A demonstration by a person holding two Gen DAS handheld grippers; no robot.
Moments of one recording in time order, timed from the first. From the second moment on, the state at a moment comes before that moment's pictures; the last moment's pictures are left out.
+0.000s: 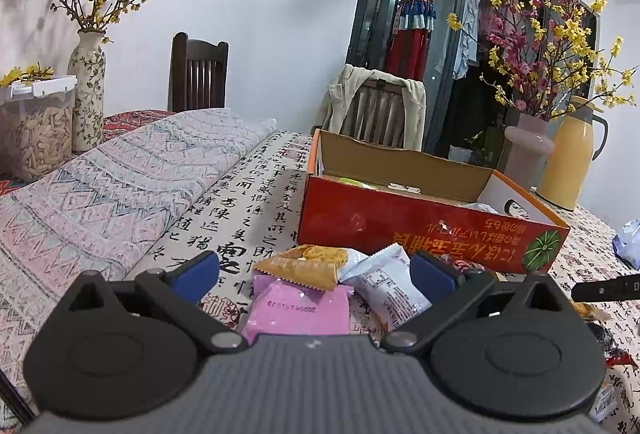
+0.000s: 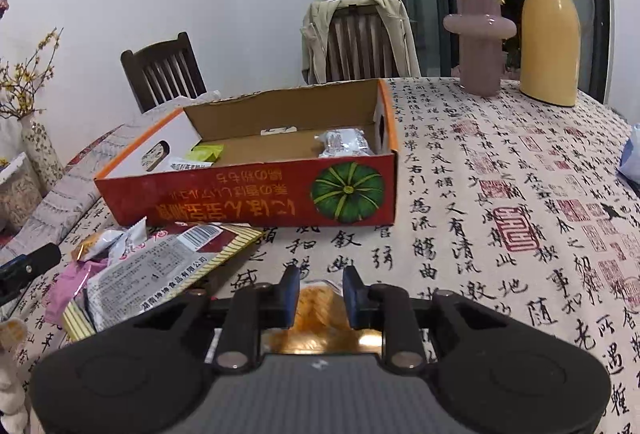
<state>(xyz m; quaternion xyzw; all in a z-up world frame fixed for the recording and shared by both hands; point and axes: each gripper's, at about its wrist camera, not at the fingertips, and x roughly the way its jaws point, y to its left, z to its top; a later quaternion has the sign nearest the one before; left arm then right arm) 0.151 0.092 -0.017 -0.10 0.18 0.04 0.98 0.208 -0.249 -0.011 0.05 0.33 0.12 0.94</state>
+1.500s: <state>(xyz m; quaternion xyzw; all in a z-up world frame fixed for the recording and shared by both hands) 0.151 0.094 -0.019 -0.10 0.19 0.04 0.98 0.219 -0.258 -0.016 0.03 0.31 0.08 0.95</state>
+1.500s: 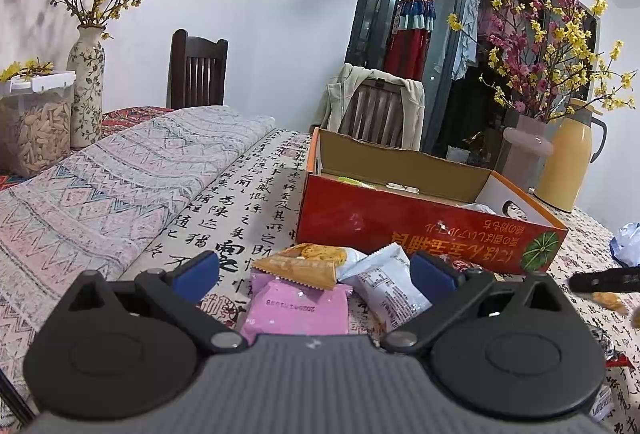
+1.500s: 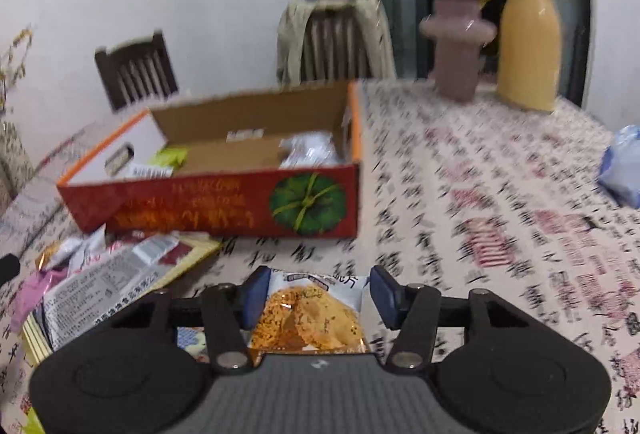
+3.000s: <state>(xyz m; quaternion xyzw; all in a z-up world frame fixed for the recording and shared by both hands) 0.184 0.081 -0.018 -0.02 0.32 0.08 0.94 0.169 -0.306 -0.048 0.10 0.21 0.07 0.97</state>
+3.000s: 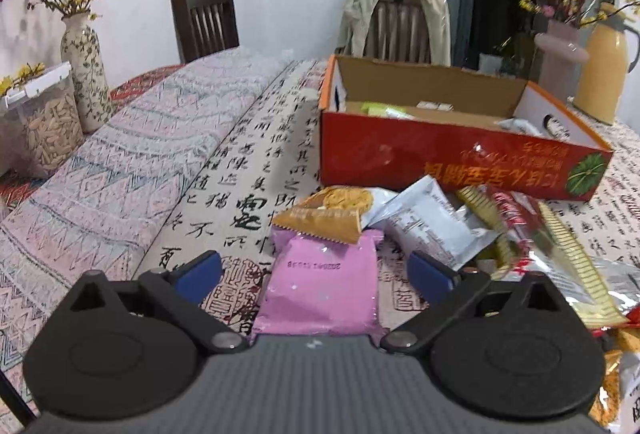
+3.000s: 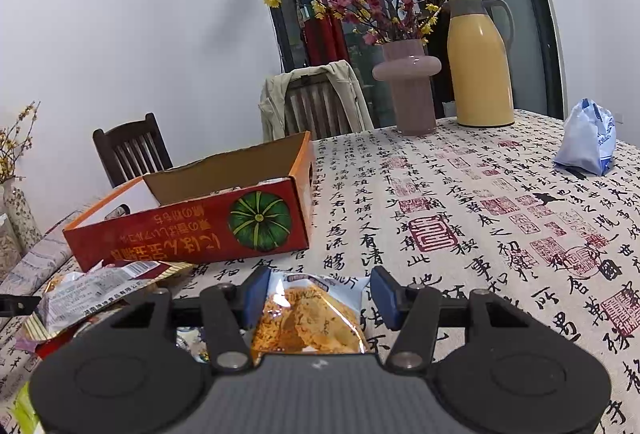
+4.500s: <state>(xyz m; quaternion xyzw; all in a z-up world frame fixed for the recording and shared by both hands) 0.174 0.040 0.063 -0.03 0.23 0.01 0.97 0.172 -0.276 0.013 0.07 0.14 0.11 0.98</state>
